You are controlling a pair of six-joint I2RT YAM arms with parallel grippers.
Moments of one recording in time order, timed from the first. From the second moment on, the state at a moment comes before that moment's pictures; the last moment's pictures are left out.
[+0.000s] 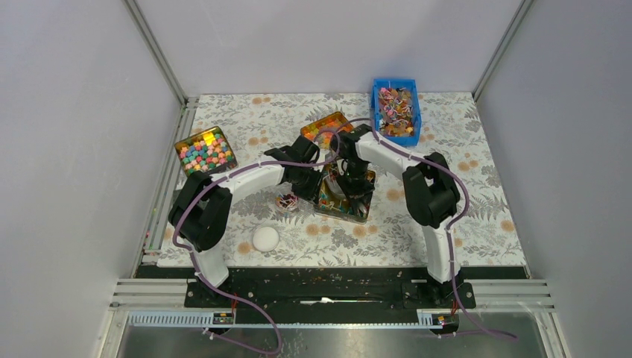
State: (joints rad) left arm -0.64 1.78 1.24 -0.59 0.27 -0.23; right arm 0.62 2.12 1.69 -1.35 -0.19 0.15
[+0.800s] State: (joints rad) left arm -0.65 1.78 1.24 -0.58 0.27 -0.24; right arm 0.61 1.77 1.19 -0.80 -0.15 0.17
